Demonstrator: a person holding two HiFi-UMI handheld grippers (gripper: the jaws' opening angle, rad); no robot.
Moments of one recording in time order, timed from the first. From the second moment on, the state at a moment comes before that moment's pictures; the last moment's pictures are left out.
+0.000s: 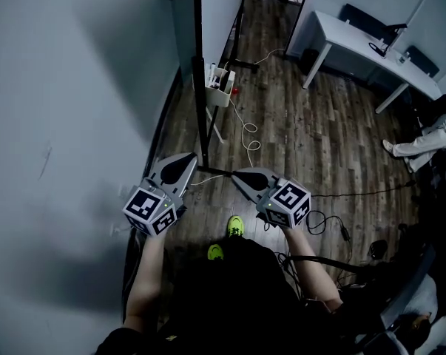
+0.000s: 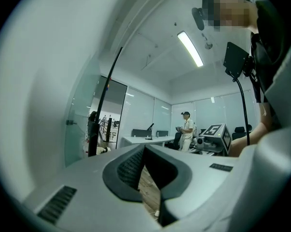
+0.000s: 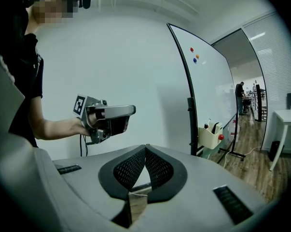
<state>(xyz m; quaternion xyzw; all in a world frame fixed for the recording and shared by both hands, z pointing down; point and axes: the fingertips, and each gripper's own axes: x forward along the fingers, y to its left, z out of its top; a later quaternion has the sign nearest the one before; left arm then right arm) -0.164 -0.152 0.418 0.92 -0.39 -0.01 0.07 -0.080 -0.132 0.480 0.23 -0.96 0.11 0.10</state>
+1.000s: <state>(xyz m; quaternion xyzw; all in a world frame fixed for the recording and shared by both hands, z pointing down) -0.117 -0.066 0.461 0.93 -0.35 -0.02 0.13 -0.070 -0.063 0.486 0.23 -0.96 0.12 0.10</state>
